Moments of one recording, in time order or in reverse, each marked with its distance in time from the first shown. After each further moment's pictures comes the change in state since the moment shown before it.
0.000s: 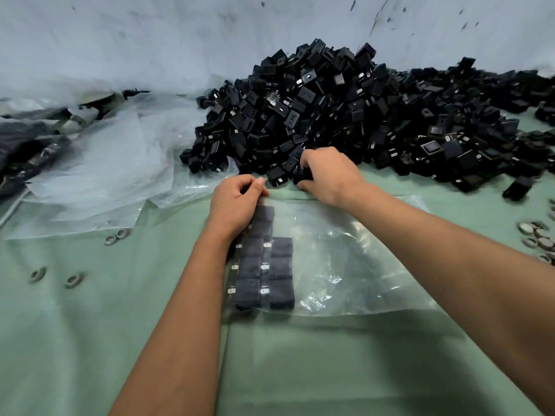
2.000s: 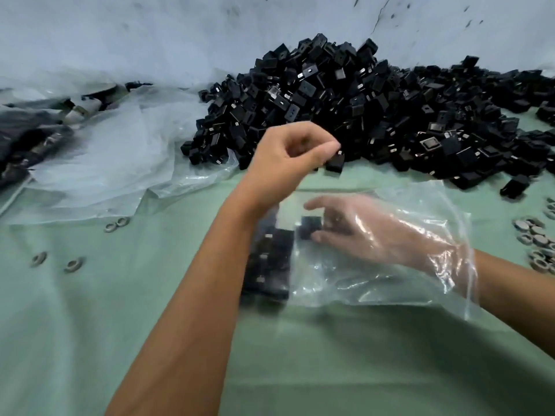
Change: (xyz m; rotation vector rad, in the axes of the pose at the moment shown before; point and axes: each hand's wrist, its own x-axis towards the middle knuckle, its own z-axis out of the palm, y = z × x) left_hand -0.021 0.105 0.010 -0.318 -0.275 0.338; right_hand -0.122 0.012 -0.028 0.287 -0.213 -0.238
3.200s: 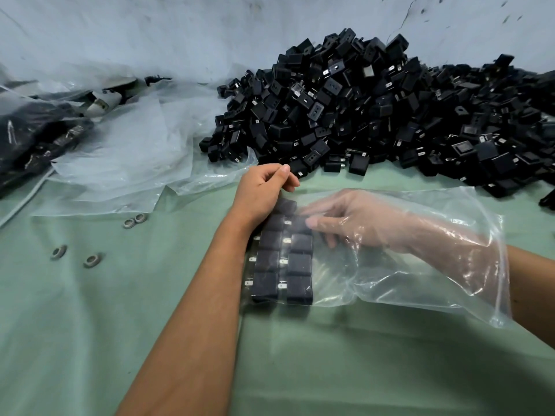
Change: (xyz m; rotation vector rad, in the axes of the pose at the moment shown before) left_hand -0.014 -0.099 -0.036 0.134 0.207 -0.284; right_hand 0.049 0.005 0.018 0.403 -0.156 0.096
